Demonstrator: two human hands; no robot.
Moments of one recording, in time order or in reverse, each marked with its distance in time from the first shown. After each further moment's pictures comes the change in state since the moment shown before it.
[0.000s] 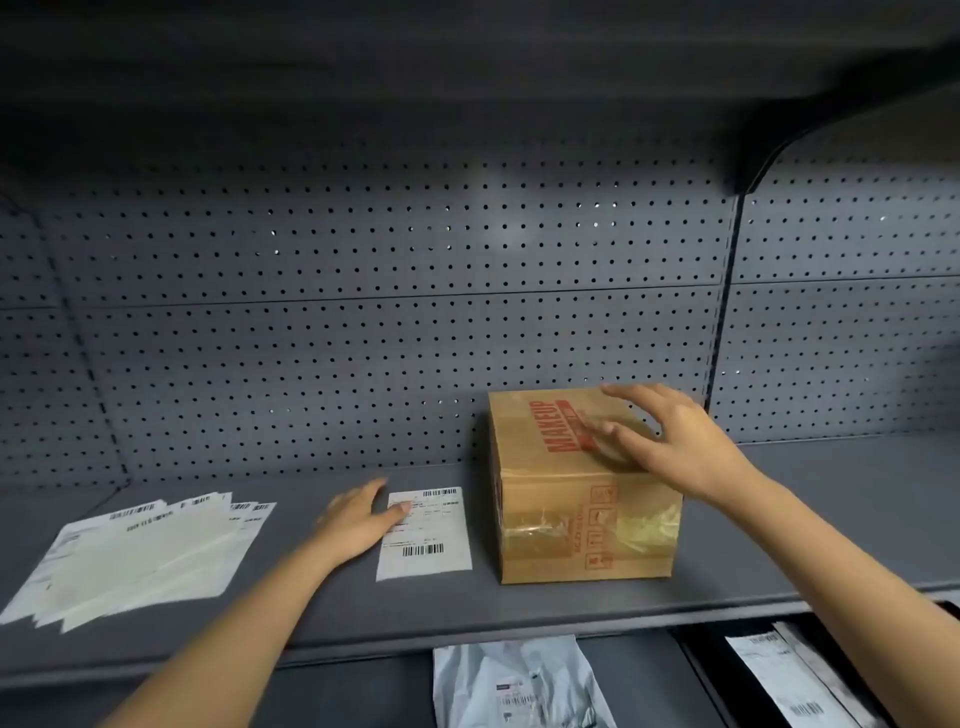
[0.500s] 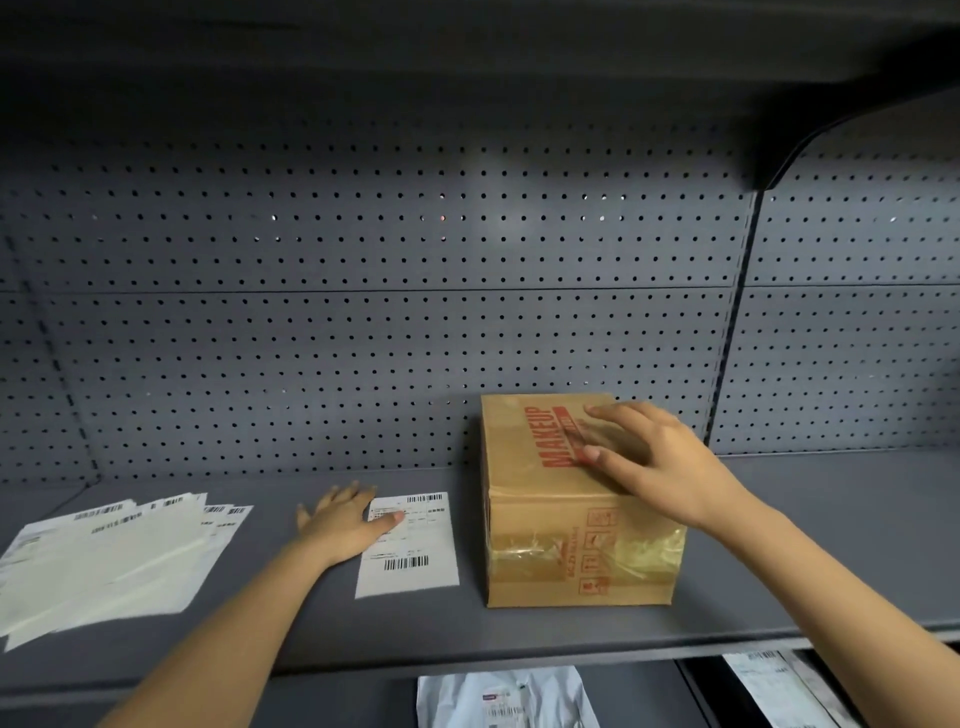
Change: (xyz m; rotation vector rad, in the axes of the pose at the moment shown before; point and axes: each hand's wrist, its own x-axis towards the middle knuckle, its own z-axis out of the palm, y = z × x) left_hand 0.030 -0.001 0.012 0.353 -0.067 -0.045; right_hand 0.015 0.010 0.015 -0.024 -0.060 -0.057
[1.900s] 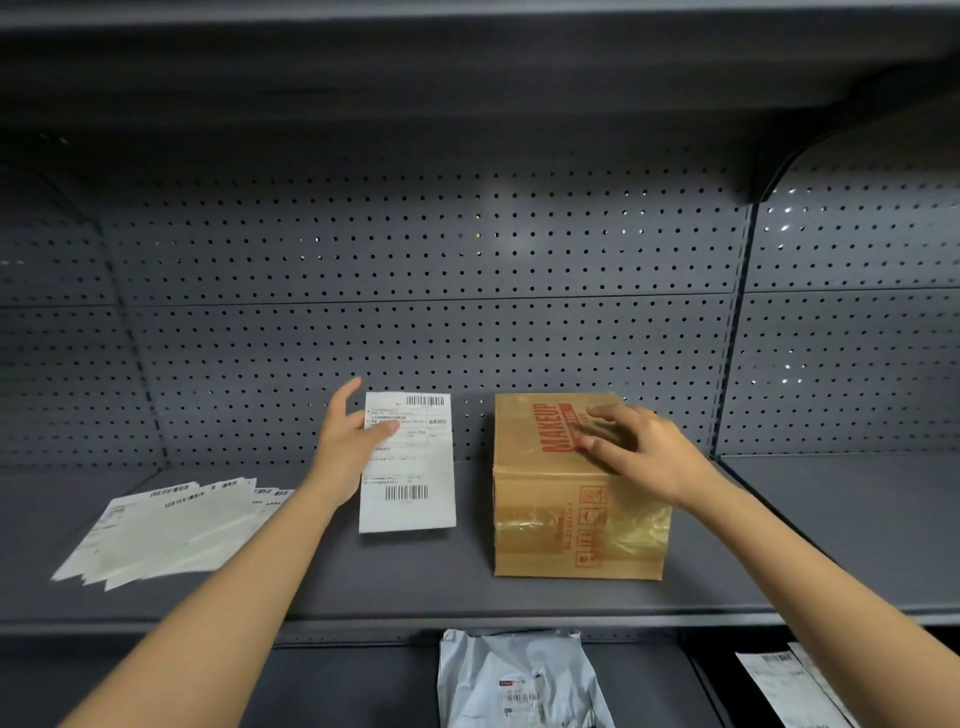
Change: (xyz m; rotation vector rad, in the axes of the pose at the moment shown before) left_hand -0.076 0.040 -0.082 -1.394 0.375 0.126; right_hand -0.009 -0.004 -0.004 0.095 -0.036 0.039
